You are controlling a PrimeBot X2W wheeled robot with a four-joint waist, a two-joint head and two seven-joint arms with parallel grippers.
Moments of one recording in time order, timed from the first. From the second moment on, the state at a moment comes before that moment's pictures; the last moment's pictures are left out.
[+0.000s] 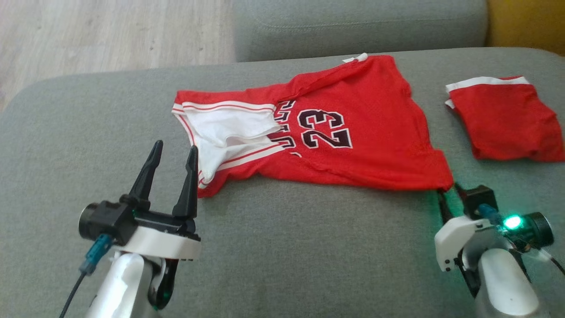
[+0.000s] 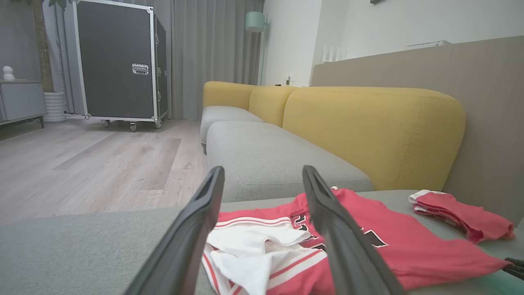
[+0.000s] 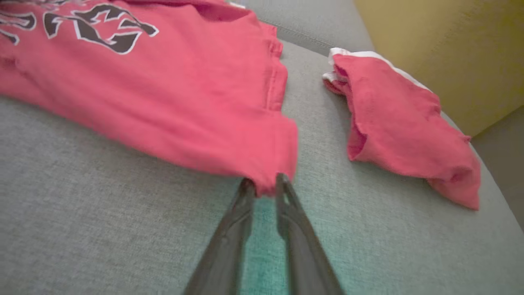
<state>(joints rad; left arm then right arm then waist) -0.23 0.15 -0.26 0.27 -0.31 -0.12 -0.26 -0.28 -0.07 -0.11 0.67 -0.34 0.13 -0.03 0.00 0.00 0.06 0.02</state>
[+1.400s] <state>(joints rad) -0.56 0.28 -0.46 0.61 -0.33 -0.13 0.00 -0.17 -0.05 0.06 0.26 0.26 0.13 -0.25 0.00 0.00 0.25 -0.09</state>
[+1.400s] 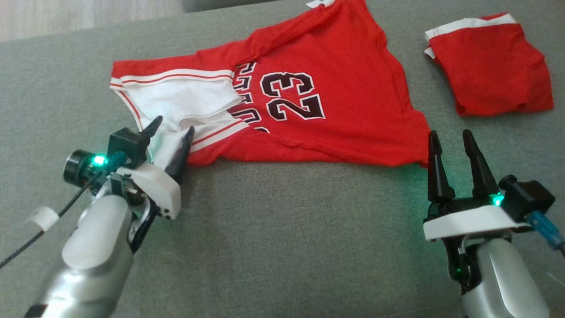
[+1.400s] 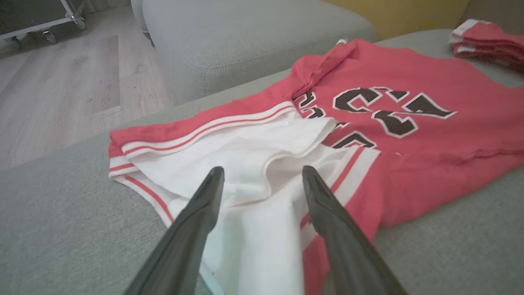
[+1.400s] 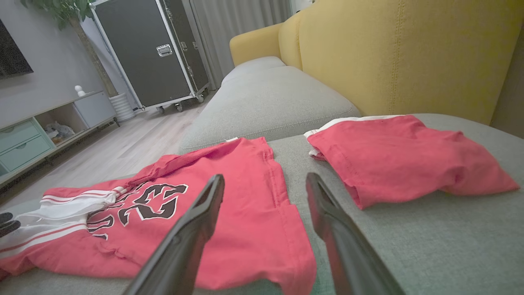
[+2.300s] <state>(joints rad) -0.75 0.31 -0.46 0.75 -0.32 -0.11 -0.07 -0.19 -0.05 0.06 0.26 0.26 0.13 -0.25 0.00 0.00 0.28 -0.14</state>
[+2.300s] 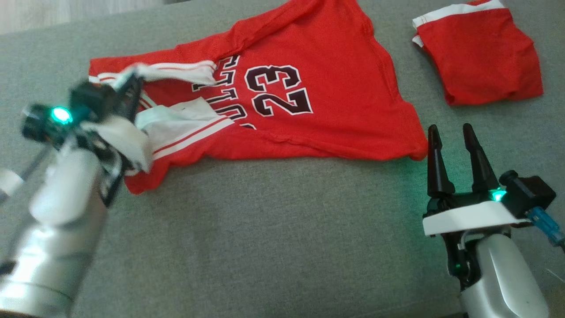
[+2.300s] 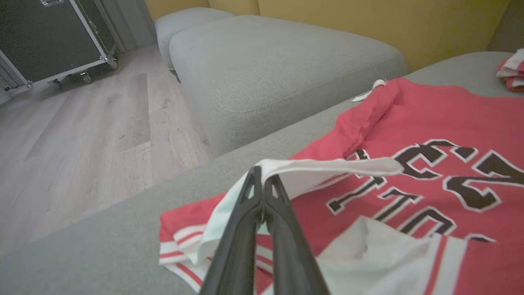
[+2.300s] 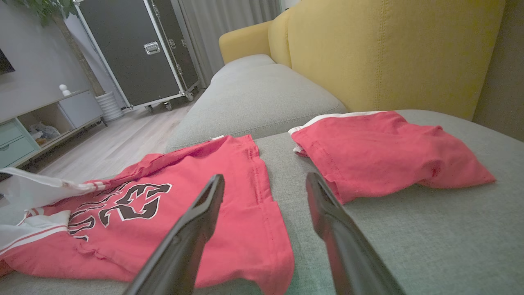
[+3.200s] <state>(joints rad) -1.27 0.50 -0.46 0.97 -0.37 -0.12 -0.05 -0.29 -0.05 0.14 0.21 0.32 0.13 -0.25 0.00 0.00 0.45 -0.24</state>
